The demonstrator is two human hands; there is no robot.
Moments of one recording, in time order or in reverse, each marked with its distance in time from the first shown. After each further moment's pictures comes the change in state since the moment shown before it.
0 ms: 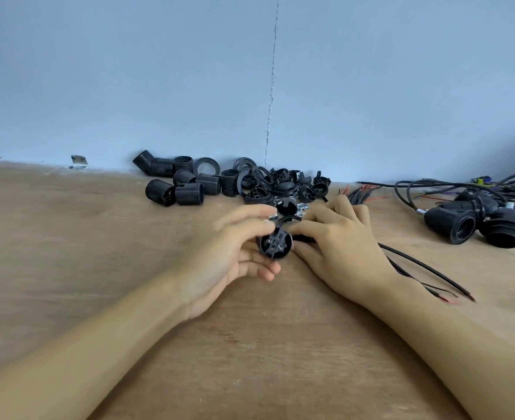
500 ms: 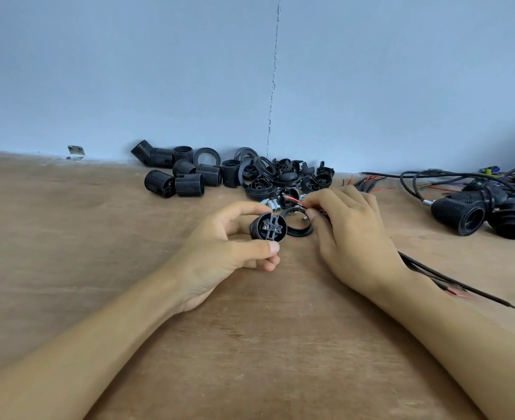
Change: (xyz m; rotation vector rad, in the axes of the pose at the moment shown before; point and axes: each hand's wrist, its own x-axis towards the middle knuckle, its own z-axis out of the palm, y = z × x) left_hand 0.004 -0.016 -0.018 0.156 -0.047 0.070; right_hand -0.001 0.000 0.002 0.168 0.176 0.060
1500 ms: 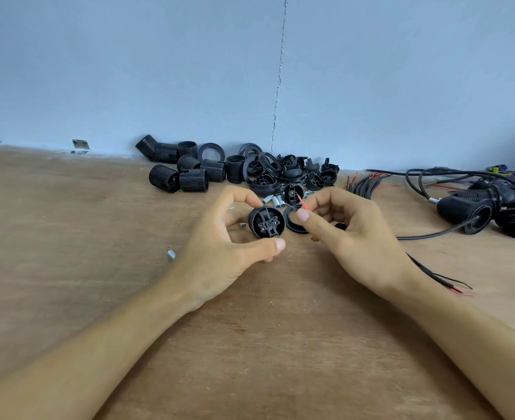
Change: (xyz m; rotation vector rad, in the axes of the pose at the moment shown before) left_hand -0.008 -0.003 0.002 0.173 0.083 0.217; right_hand -0.001 -0.017 -0.012 0.830 -0.128 0.299
